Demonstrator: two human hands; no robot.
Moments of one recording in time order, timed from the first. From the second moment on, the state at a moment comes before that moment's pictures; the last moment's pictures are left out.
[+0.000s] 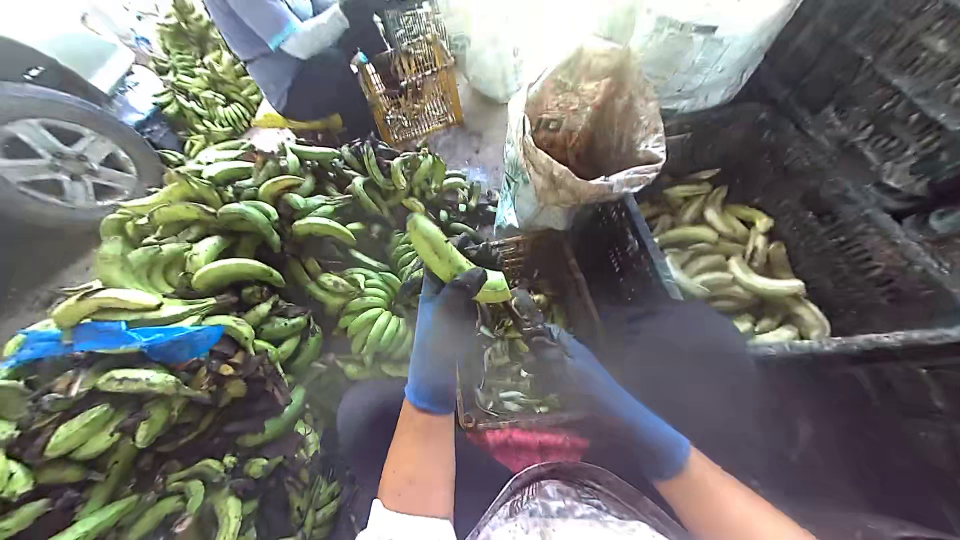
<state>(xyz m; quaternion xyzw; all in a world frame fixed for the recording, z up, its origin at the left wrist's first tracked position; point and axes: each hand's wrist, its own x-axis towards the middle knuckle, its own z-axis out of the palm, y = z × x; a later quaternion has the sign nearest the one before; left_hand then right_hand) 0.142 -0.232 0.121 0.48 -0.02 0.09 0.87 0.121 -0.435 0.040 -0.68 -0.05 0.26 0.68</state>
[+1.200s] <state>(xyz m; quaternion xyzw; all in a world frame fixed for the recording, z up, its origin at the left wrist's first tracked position) 0.194 -0.228 0.112 0.57 0.03 0.06 0.82 0.238 -0.423 0.101 -0.87 -0.24 -0.25 0.34</state>
